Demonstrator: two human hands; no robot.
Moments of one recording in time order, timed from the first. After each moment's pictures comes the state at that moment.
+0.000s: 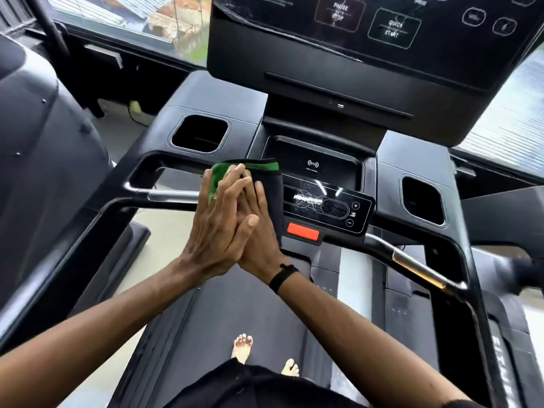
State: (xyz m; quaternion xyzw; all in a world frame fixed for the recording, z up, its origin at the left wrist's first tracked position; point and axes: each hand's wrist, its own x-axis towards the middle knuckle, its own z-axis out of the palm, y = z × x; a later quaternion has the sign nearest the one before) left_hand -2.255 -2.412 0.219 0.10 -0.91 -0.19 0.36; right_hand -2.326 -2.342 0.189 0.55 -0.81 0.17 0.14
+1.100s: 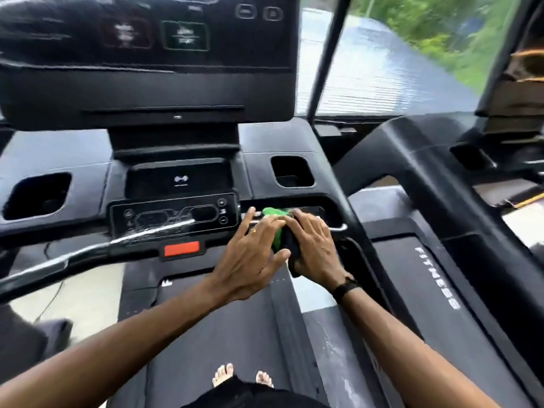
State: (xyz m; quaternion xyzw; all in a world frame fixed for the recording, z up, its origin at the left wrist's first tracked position) left_hand -2.361 -2.233 0.209 -0.21 -0.94 -0.23 0.16; right_hand -2.422 -2.053 0.186 0.27 -0.95 0.13 0.05
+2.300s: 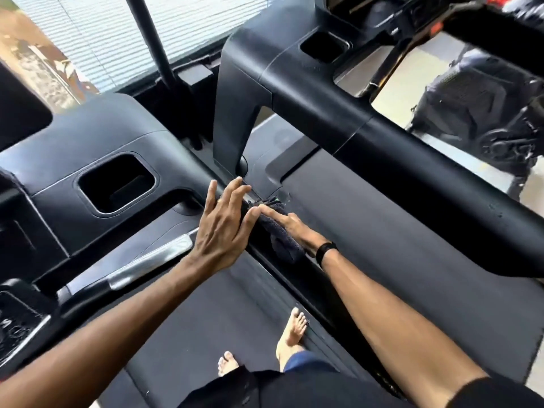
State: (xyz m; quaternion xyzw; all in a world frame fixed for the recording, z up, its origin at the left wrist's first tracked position) left_hand -2.486 -2.029 0.178 -0.32 -0.91 -0.26 0.05; right_hand -2.449 -1.851 0.151 -0.20 -0.76 0.58 -0.23
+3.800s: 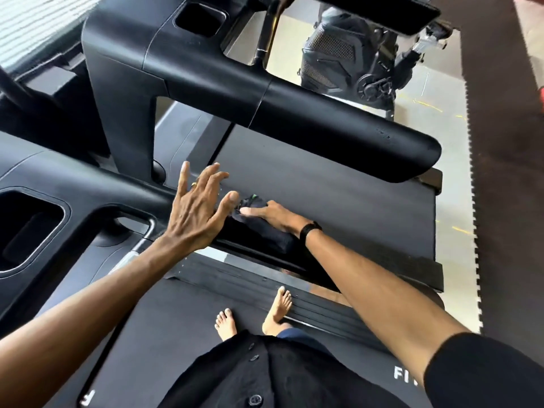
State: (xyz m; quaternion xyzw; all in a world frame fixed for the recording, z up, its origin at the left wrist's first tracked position) left_hand -2.500 -1.996 0.177 -0.49 -0.84 -0.22 -0.04; right_hand -2.385 -1.839 0.150 -0.36 -0.76 0.52 -0.17
